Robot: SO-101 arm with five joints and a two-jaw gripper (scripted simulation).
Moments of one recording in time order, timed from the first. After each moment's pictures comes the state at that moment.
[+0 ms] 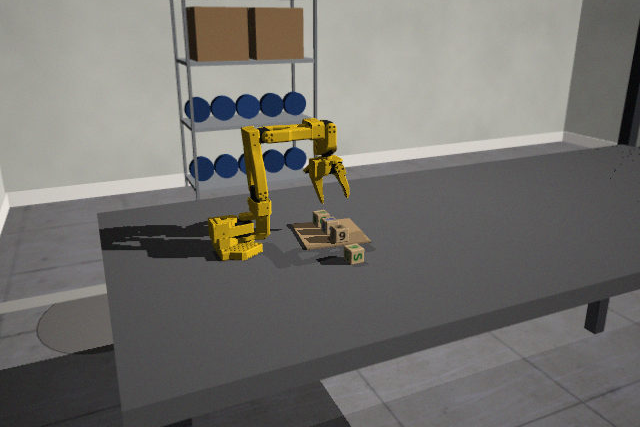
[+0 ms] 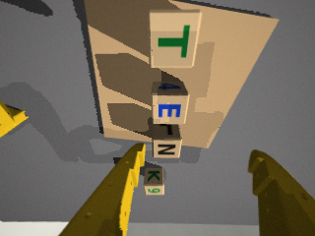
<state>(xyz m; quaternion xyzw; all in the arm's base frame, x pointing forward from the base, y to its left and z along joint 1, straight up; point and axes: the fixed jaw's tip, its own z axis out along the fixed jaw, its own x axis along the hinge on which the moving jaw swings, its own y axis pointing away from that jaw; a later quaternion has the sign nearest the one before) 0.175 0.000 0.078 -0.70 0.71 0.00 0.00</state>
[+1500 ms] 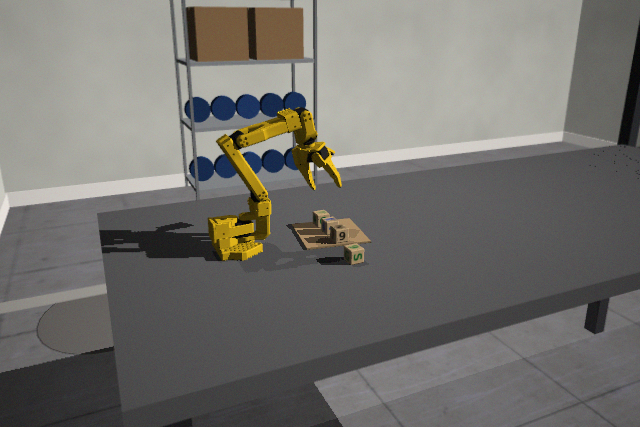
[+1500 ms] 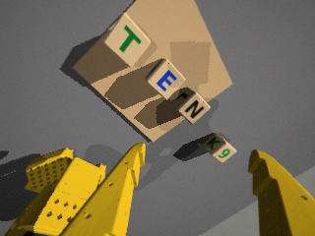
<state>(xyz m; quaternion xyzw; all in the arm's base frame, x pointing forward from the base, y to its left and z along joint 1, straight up) 0.156 0.001 0.110 -0.37 0.92 -0.04 0.10</state>
